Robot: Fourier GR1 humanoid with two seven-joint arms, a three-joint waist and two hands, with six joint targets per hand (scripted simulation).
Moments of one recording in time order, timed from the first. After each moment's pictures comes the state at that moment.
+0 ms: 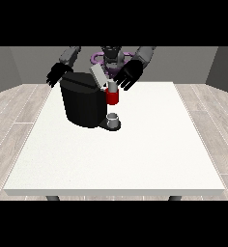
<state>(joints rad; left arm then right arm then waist) -1.14 0.43 0.12 -0.64 -0.65 -0.13 -0.12 -0.34 -0.04 -0.03 -1.38 -0.02 -0.16 -0.03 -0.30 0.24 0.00</state>
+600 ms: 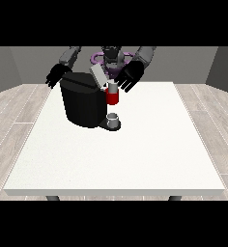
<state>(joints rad) -1.17 0.45 0.13 -0.62 -0.65 -0.15 -0.13 -0.32 -0.04 -0.05 -1.38 -0.03 -0.16 -0.06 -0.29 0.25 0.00</state>
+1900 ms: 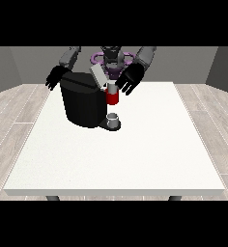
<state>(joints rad) -1.17 0.44 0.12 -0.62 -0.70 -0.14 -0.14 -0.32 -0.04 -0.06 -1.38 -0.04 -0.17 -0.07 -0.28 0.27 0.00</state>
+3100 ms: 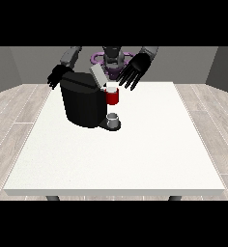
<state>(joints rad) -1.12 0.40 0.06 -0.64 -0.76 -0.22 -0.15 -0.27 -0.05 -0.09 -1.30 -0.04 -0.18 -0.10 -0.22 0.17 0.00</state>
